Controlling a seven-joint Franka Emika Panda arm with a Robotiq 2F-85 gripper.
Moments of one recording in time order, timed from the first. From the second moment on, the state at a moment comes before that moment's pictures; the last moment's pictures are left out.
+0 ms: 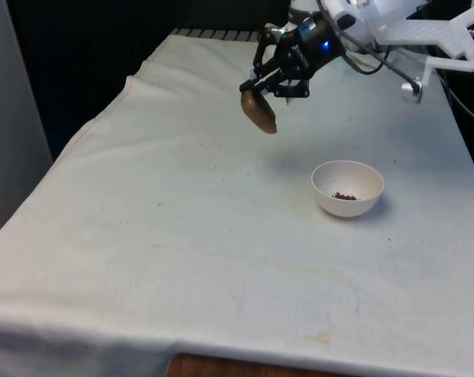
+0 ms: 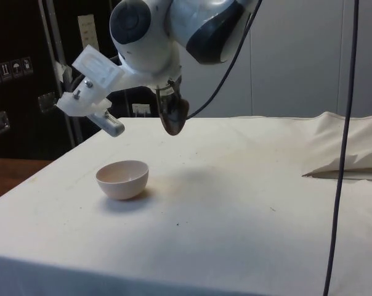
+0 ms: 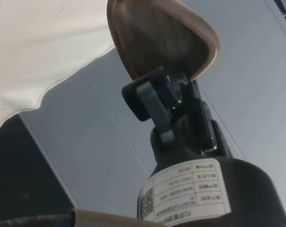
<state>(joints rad) -0.03 0.29 0.23 -2.17 -1.20 1.97 0.92</state>
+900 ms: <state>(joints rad) -0.03 0.31 0.16 -2.17 -1.12 2.01 0.95</state>
